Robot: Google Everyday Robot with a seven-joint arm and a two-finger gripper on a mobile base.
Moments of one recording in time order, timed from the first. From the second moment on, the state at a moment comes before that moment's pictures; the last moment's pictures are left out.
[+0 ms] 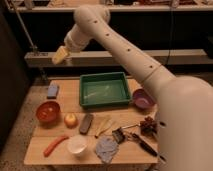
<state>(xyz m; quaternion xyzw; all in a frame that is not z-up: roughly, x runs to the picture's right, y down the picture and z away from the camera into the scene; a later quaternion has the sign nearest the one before) -0.196 -0.172 0.679 0.19 -0.28 -0.84 0.42</state>
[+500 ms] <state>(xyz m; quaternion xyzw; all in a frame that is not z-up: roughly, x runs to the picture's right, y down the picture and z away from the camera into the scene) -0.201 -0.173 0.680 0.19 -0.28 -0.84 0.42</state>
